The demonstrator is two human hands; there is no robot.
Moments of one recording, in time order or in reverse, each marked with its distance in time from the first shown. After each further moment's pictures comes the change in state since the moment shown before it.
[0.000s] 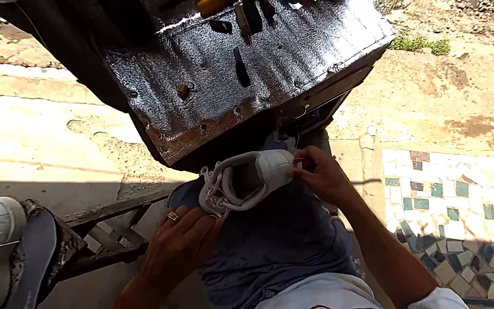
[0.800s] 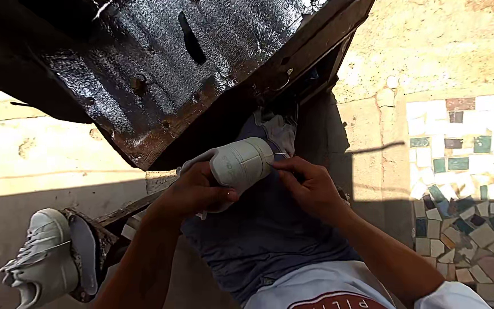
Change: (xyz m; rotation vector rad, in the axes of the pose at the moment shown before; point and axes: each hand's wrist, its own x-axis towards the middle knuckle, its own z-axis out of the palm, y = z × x) left_hand 0.117 -0.004 0.046 -1.278 -0.690 -0.449; right_hand -0.042 0.041 0.023 0.354 0.088 -0.099
